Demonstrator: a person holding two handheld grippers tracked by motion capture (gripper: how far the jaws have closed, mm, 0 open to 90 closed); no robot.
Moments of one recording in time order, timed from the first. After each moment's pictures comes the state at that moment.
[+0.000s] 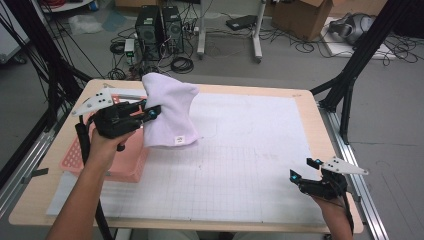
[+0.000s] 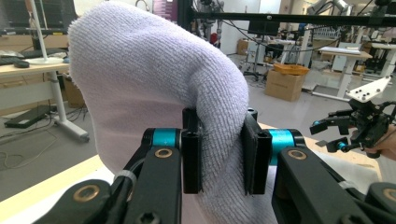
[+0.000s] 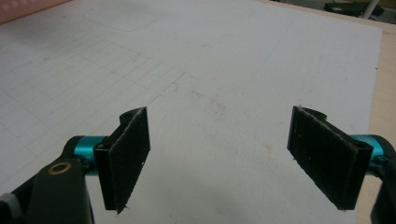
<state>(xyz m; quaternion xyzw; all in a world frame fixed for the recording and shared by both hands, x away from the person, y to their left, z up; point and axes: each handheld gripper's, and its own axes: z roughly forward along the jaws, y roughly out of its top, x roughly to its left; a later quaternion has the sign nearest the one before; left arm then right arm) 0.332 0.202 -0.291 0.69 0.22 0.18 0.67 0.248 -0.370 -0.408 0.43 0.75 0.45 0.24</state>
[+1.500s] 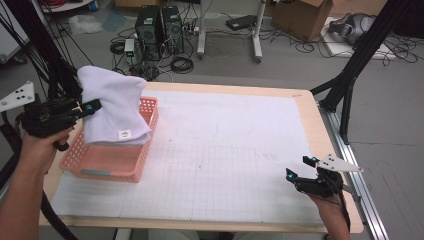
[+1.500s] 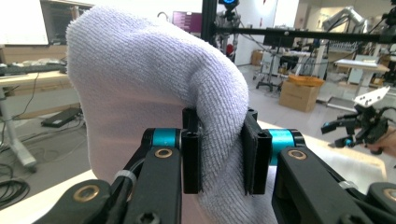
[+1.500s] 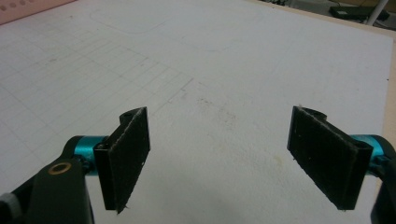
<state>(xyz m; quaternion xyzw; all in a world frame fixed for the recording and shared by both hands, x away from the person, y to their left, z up) 0.315 0.332 -0.279 0.67 0.24 0.20 0.67 0.252 -0.359 -0.404 0.42 0.76 0.45 0.24</state>
